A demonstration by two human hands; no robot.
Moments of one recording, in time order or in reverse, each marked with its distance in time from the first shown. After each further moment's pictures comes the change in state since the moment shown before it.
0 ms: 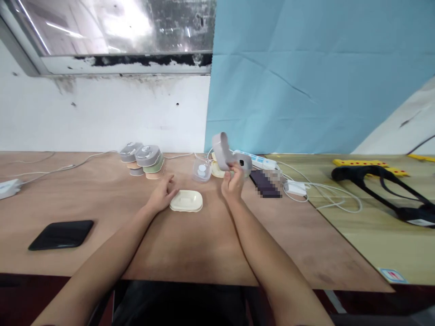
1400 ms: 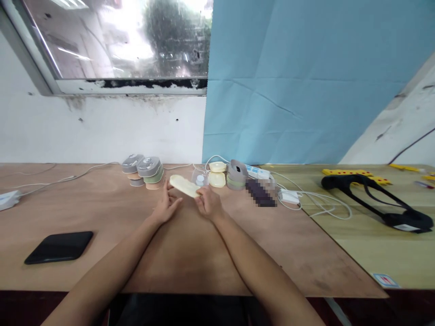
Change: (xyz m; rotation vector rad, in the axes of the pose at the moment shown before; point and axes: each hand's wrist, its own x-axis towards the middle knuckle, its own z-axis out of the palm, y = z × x) left_hand -0.004 0.011 0.014 -0.205 0.096 0.025; right_hand -0.025 -0.054 0.007 0.032 -0.595 -0.078
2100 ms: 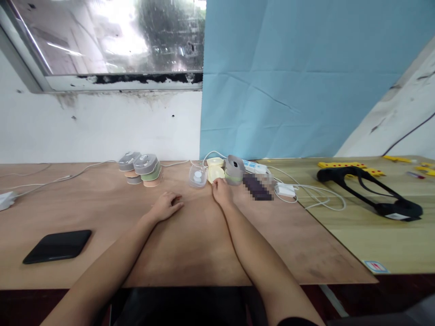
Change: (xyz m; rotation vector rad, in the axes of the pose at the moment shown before) left_hand 0.004 0.004 -0.007 0.341 -0.311 0.159; right_hand 0.004 0.072 -0.003 -0.190 -0.019 0.505
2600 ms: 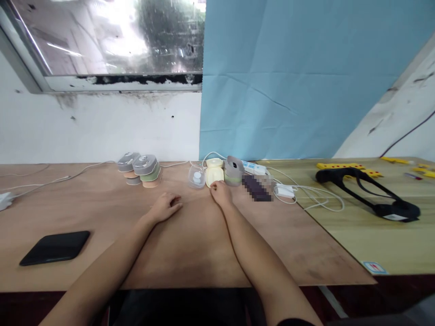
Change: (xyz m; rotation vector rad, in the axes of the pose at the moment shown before) left_hand 0.000 -0.001 0.000 -0.011 0.021 0.024; right_hand 0.001 0.003 0.002 0.024 -0.087 0.017
